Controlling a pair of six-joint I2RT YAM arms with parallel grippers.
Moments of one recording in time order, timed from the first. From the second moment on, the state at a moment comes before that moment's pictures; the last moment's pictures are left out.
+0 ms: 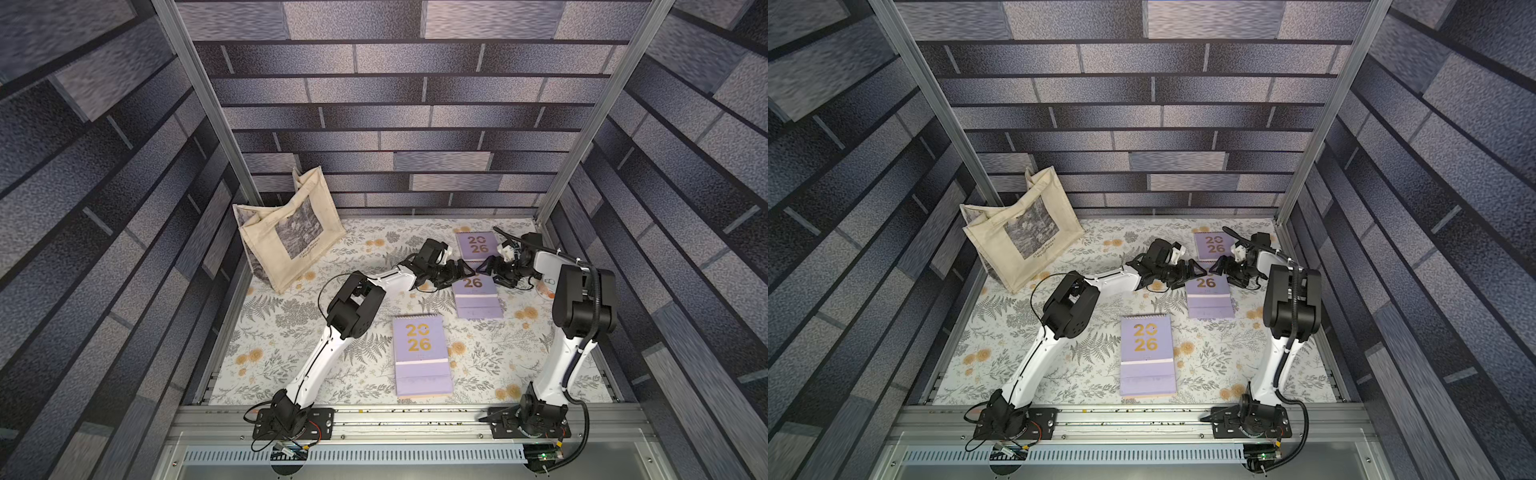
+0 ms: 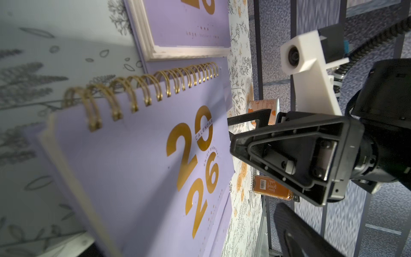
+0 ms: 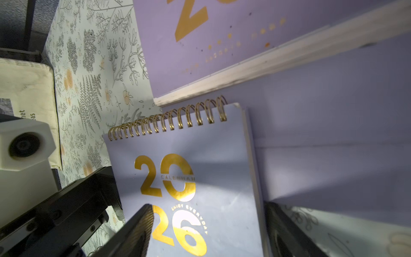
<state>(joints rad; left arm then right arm) -0.72 2.51 1.91 0.07 0.65 -0.94 -0.13 2.01 1.33 -0.56 -0.62 0.16</state>
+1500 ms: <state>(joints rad) -0.34 1.90 1.88 -0.48 1.21 -0.35 -0.13 1.55 1.26 -0.49 -0.92 0.18</state>
